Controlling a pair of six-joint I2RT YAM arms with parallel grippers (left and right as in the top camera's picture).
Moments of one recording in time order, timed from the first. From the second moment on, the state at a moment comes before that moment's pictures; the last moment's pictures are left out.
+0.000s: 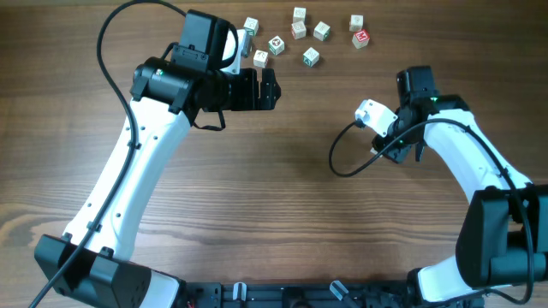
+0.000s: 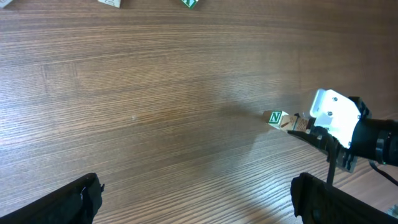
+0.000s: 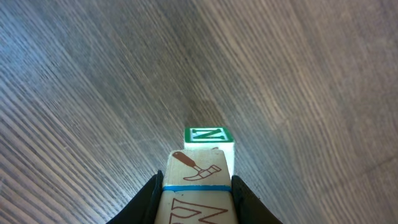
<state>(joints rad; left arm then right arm) -0.35 1.62 1.62 -1.02 0.29 -0.34 0.08 1.70 1.10 -0.80 -0.09 -0.90</state>
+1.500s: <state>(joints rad) -0.35 1.62 1.62 -1.02 0.29 -0.34 0.06 1.79 1.10 -0.75 -0.08 -0.89</state>
